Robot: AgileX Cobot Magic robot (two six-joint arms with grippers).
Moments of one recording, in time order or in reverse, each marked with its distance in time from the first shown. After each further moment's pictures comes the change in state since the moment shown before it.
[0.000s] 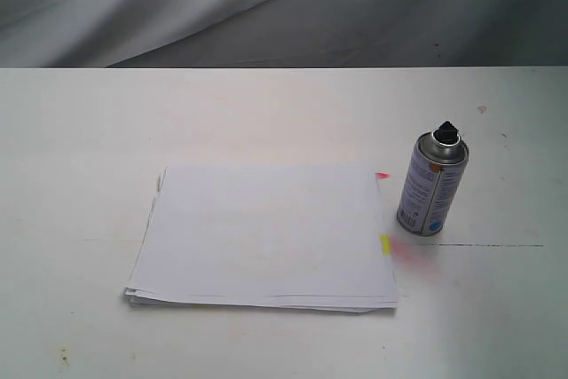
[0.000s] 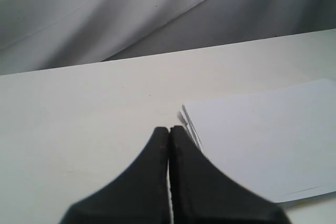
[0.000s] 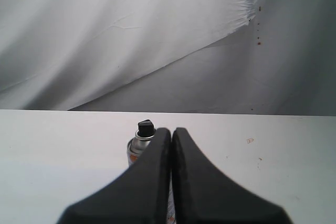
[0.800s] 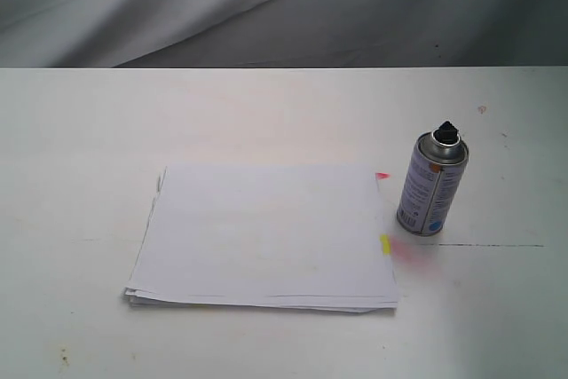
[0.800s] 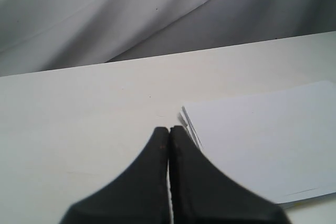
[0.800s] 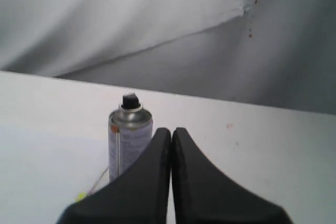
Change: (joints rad) left arm 0.000 -0.006 0.000 0.002 0.004 -0.005; right arm 0.000 0.000 0.000 -0.059 0.085 -0.079
